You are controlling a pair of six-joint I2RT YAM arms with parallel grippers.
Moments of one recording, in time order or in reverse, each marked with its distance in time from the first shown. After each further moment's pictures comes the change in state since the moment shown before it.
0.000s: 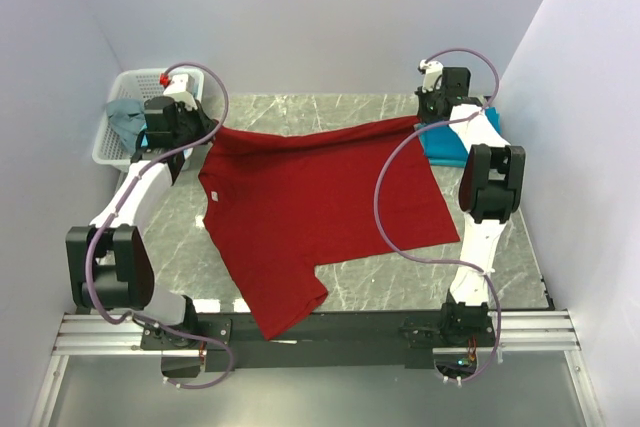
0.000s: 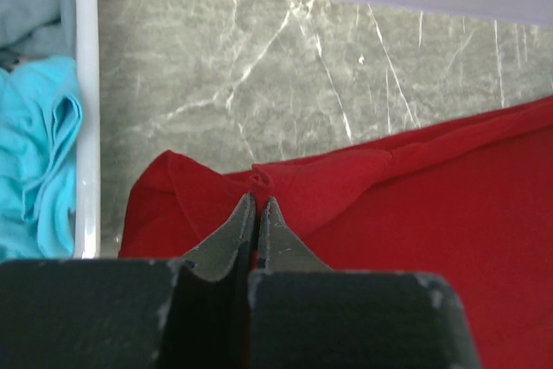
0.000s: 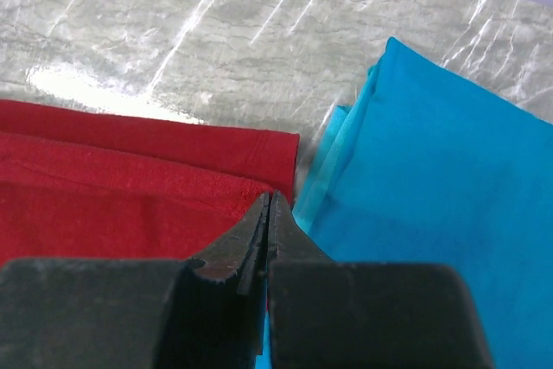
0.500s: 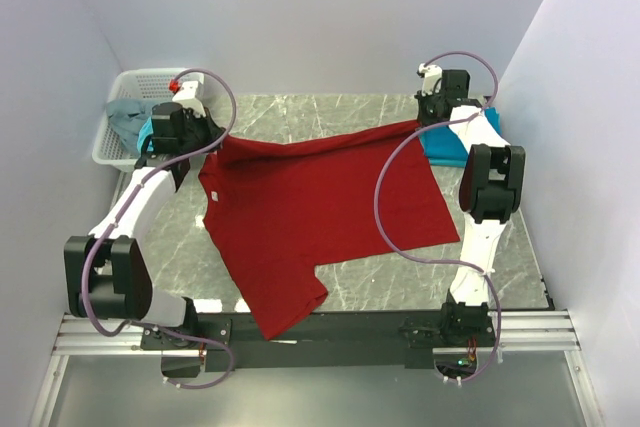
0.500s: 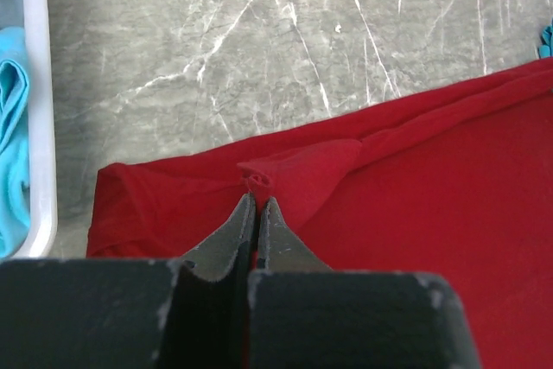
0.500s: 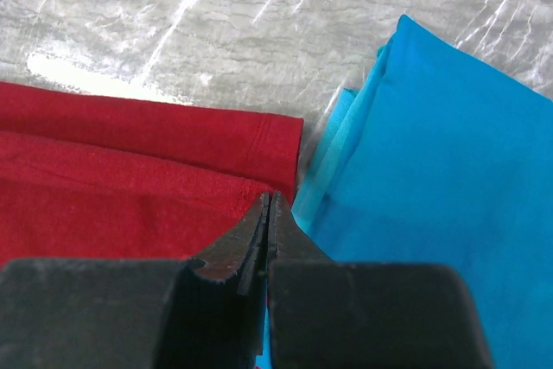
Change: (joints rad) left arm -0.050 -0.053 -0.042 -0.049 0.001 0.000; right arm -0.002 -0.002 -0.019 -0.017 -0.003 -0.016
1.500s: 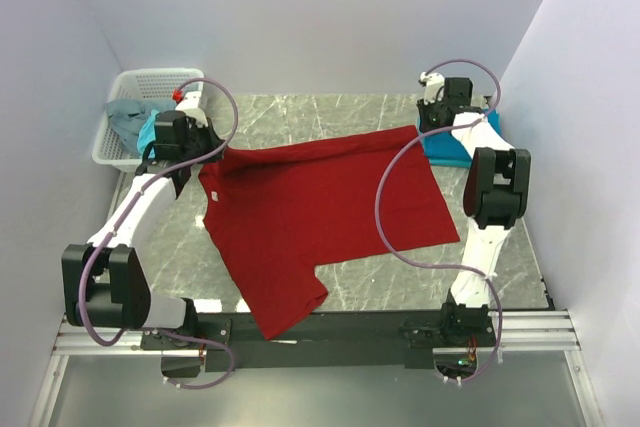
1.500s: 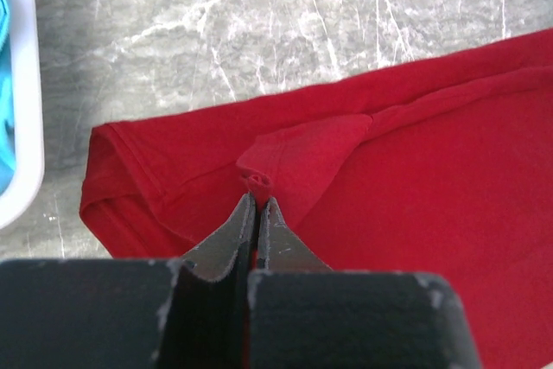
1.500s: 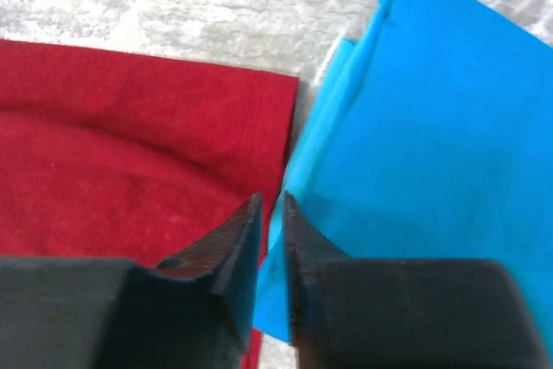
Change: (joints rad) left arm -0.018 -0.050 -0.052 -0.069 -0.026 0.005; right arm -0.008 -0.071 -0.135 0.033 0.017 -0.036
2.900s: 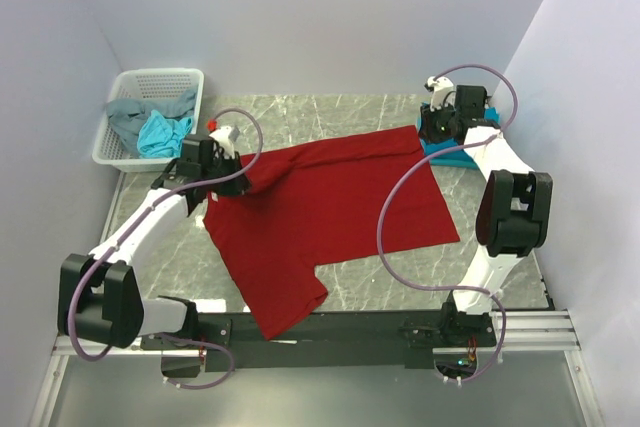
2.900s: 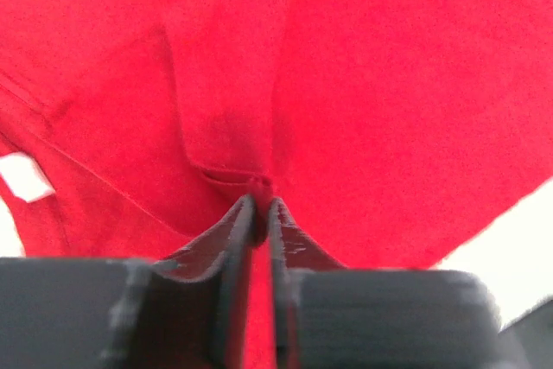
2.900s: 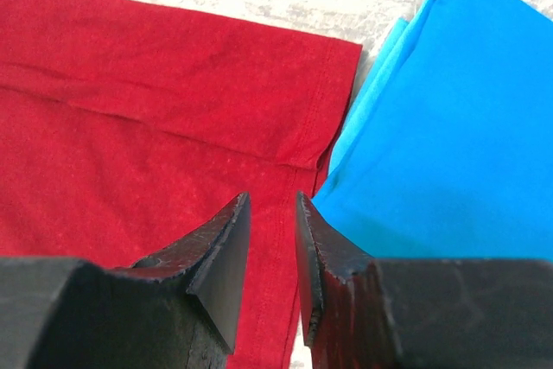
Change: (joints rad) left arm -0.157 -0.080 -0.115 -0.199 0.056 -0.014; right arm -0.018 -0.288 -0.267 0.043 -0.137 -0.005
